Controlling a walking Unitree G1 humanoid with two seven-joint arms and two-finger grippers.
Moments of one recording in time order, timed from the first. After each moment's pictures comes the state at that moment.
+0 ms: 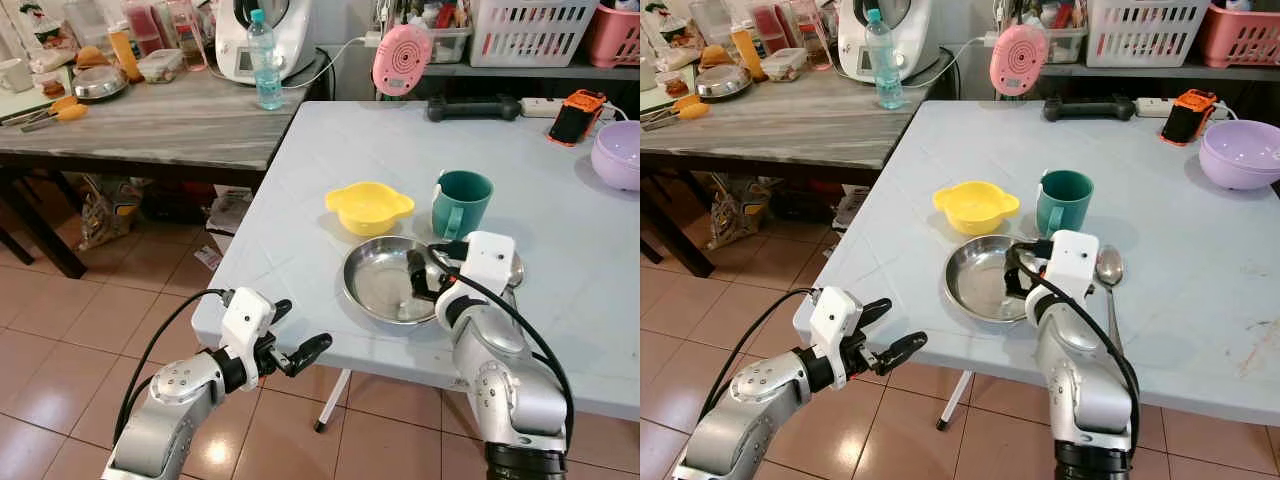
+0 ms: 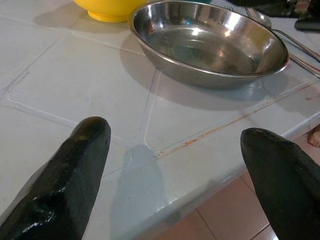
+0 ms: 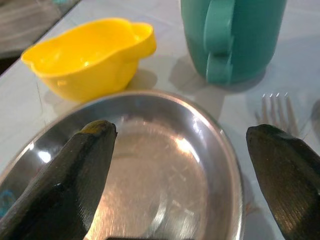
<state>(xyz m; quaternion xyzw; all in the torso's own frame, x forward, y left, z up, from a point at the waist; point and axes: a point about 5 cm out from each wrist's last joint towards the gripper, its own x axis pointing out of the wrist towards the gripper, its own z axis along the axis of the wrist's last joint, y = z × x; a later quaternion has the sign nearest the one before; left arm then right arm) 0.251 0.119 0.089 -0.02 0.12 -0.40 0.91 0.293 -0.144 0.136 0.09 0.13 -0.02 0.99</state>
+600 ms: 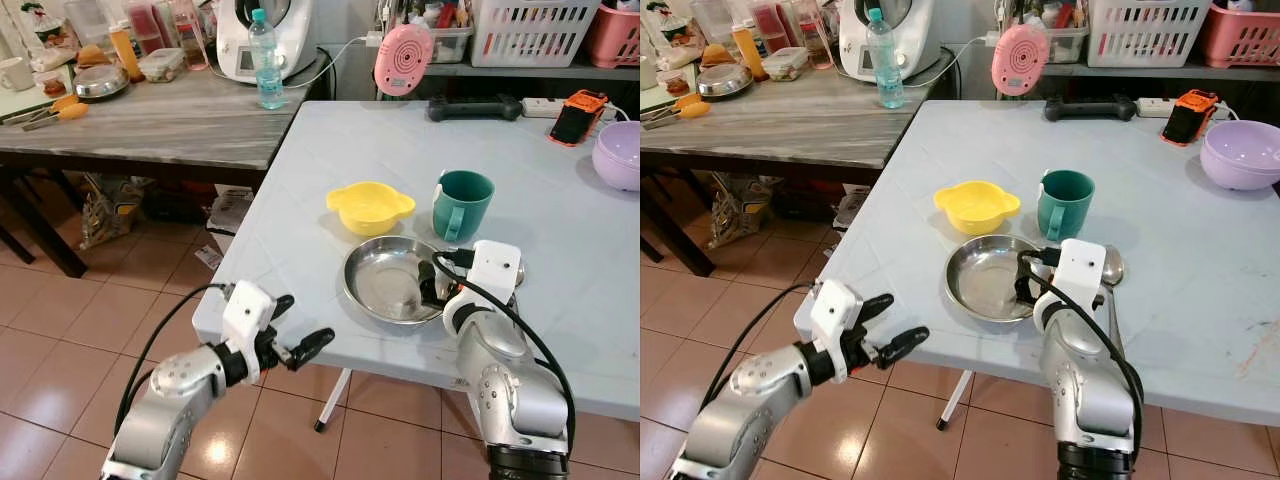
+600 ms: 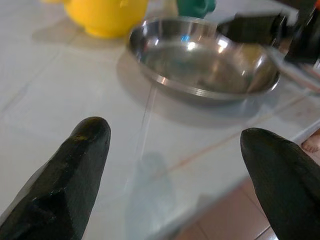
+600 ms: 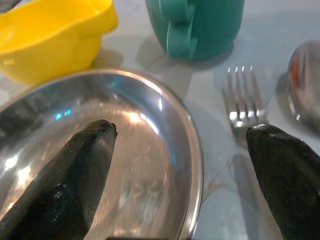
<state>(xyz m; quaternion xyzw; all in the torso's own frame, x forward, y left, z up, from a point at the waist) 0.257 0.115 0.102 -0.03 0.11 -0.41 0.91 0.291 -0.152 0.123 0.09 0.16 -0.07 0.98</state>
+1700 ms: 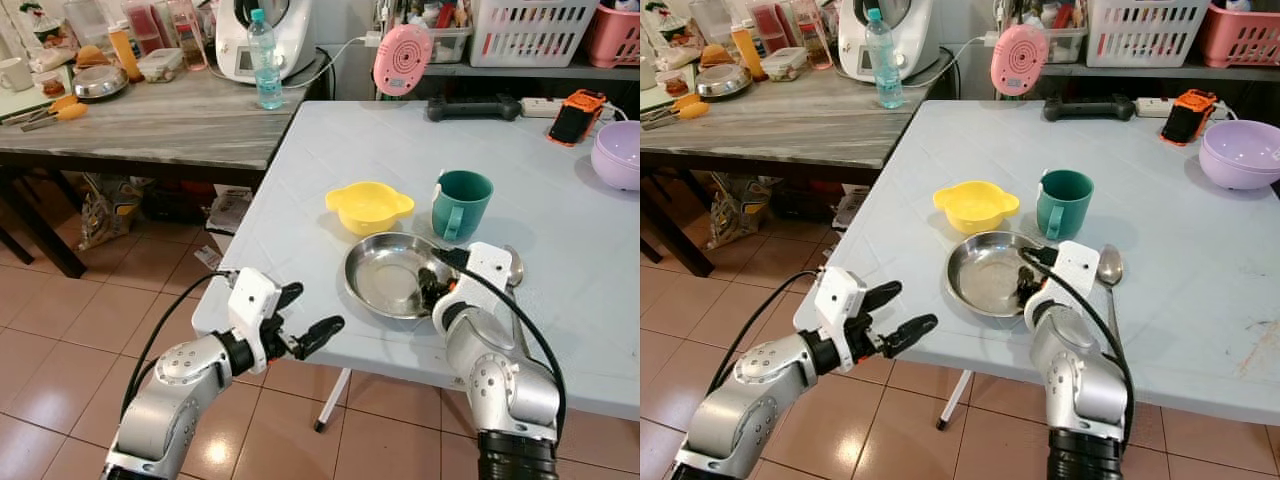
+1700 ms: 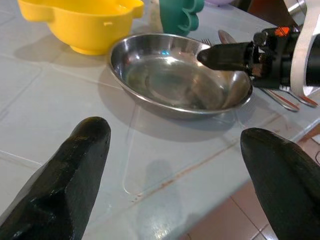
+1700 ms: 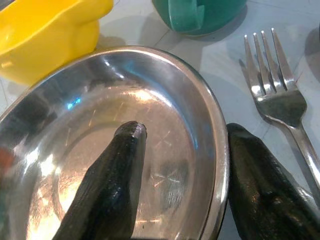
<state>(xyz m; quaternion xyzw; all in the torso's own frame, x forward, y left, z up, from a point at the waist) 0.259 0.108 0.110 -0.05 0.10 -0.43 0.90 0.299 -0.148 0.121 0.17 0.20 -0.08 0.96</state>
